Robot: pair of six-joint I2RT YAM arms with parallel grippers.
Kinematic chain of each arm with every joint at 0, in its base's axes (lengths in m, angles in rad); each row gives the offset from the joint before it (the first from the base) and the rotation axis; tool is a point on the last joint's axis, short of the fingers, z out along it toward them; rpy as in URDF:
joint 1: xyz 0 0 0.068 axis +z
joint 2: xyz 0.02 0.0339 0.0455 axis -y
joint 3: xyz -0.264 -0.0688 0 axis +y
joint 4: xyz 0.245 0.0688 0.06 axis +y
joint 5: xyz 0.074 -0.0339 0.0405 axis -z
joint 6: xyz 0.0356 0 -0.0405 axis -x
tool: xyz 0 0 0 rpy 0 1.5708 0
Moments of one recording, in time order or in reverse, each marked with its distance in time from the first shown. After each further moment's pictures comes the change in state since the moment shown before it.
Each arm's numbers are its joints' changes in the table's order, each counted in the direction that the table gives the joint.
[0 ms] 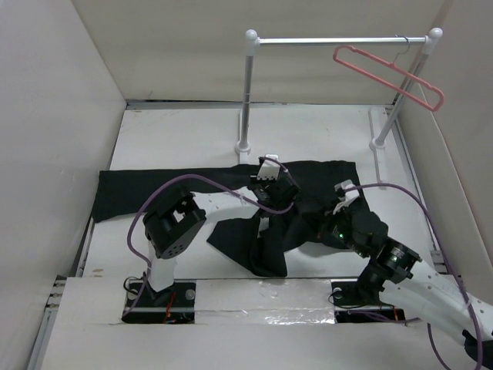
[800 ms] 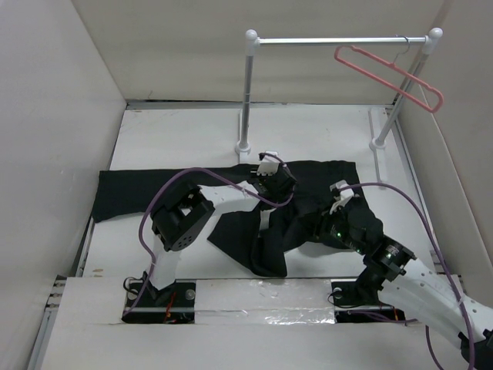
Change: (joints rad) left arm 0.083 -0.093 -0.038 -0.074 0.099 -0.080; right arm -0.094 -0.017 0.040 -0.014 -0.129 -0.005
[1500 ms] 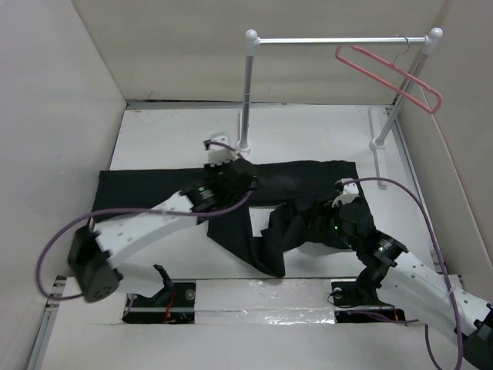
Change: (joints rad) left arm 0.006 0.583 0.168 0.178 -0.130 0.120; right arm -0.035 -0.097 0.004 0.017 0.211 -0.070
